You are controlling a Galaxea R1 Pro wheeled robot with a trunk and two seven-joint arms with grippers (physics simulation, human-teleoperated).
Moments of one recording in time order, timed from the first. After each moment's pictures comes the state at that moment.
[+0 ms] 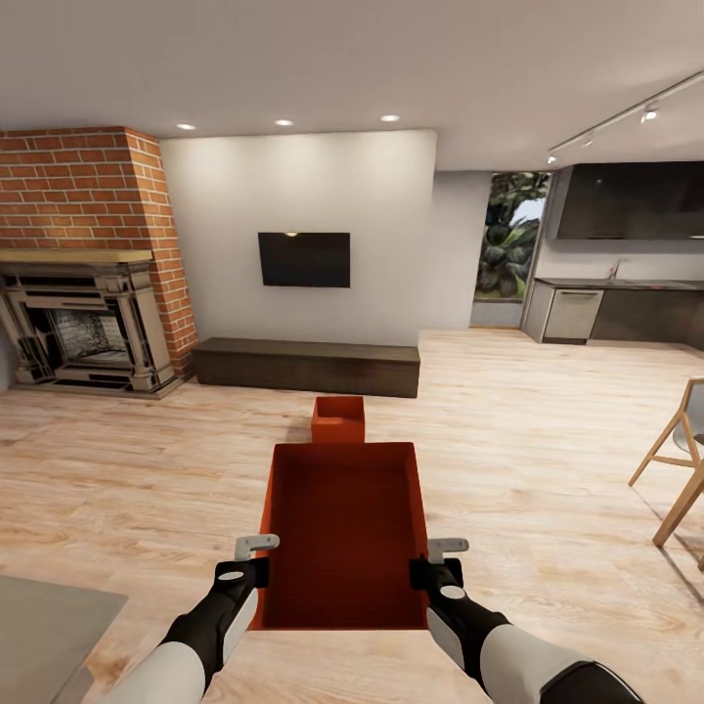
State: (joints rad) left arm -0.60 -0.11 0.08 -0.43 -0.05 0.17 0.26; right arm -0.72 0.13 0.36 -0.08 -0.27 -0.19 -0.24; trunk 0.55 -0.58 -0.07
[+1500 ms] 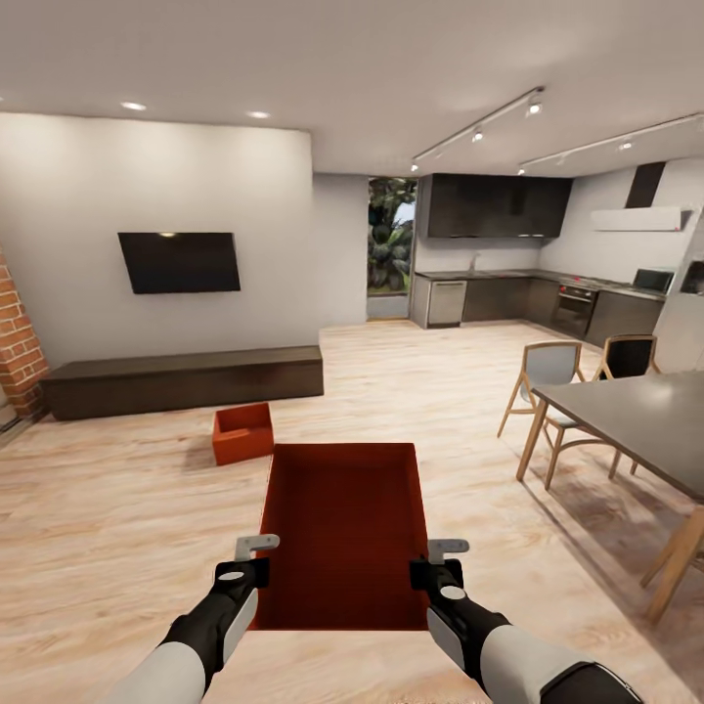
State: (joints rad) left arm -0.60 -0.11 0.08 -0.42 -0.05 0.16 0.26; right arm -0.72 0.13 0.36 -0.08 -0.27 -0.19 -0.23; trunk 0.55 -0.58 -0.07
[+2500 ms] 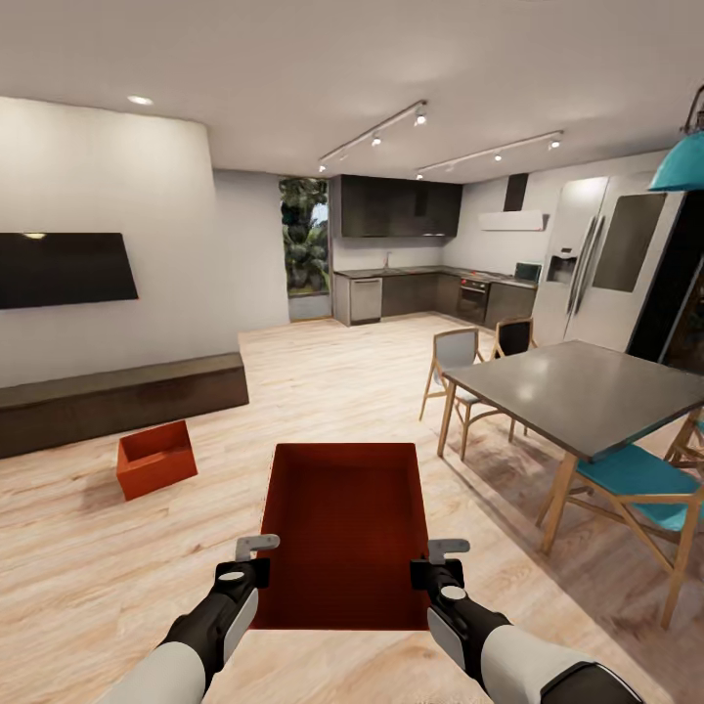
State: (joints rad) left arm -0.60 -0.11 0.08 -0.42 -0.05 0.16 0.26; right arm -0.72 0.13 0.35 -0.08 -0.27 -0.19 -0.23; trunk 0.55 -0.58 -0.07
